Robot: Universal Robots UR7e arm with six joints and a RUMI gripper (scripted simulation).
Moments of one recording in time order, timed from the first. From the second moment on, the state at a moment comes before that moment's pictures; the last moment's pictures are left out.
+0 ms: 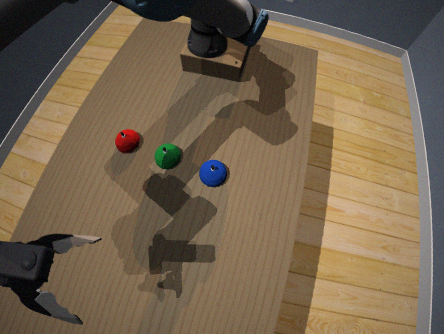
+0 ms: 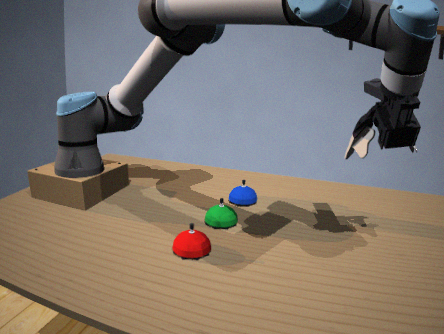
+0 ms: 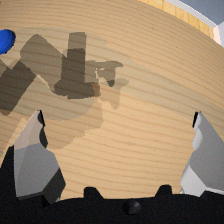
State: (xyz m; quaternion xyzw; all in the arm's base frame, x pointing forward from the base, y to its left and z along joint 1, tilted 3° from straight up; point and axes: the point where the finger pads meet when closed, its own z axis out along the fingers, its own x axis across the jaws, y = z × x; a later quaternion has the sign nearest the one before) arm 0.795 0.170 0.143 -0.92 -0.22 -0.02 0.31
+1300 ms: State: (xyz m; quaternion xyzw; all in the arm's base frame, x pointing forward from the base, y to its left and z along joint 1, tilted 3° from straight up) arm 0.606 0.122 0.121 -0.98 -0.13 0.01 0.15
